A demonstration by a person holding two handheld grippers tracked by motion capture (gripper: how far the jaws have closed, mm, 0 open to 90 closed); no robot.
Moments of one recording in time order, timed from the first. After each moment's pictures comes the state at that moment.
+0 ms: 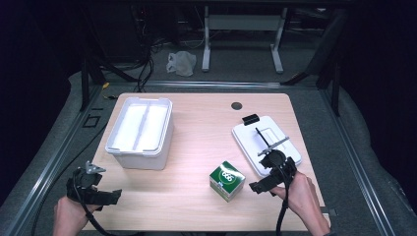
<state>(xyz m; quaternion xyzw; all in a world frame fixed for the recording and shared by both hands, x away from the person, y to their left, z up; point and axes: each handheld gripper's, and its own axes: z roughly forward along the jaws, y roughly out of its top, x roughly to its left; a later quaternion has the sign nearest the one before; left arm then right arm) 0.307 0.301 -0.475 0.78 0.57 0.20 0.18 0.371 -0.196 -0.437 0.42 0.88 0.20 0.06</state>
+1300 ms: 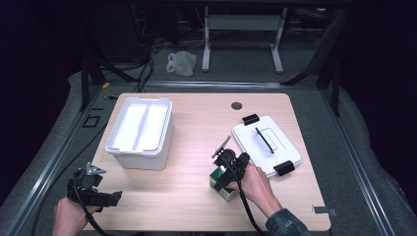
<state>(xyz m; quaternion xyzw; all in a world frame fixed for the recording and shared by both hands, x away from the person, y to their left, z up) 0.305 0.301 -0.476 0.79 0.56 0.19 0.19 0.410 -0.087 -0.489 0.35 0.93 0.12 0.04</state>
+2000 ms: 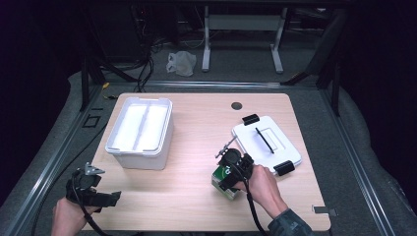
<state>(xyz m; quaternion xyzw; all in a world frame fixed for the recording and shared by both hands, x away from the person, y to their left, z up) 0.304 0.305 -0.477 0.78 0.56 0.19 0.19 0.390 -0.103 -0.455 0.33 0.93 0.16 0.07</state>
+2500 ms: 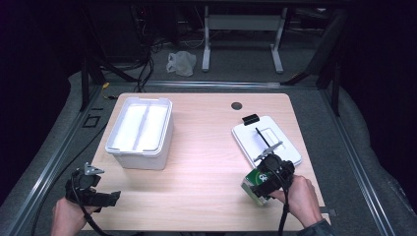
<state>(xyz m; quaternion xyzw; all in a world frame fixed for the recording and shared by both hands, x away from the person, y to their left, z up) 0.305 0.305 -0.477 0.78 0.57 0.19 0.19 0.359 -0.194 -0.439 0.39 0.90 0.17 0.09</state>
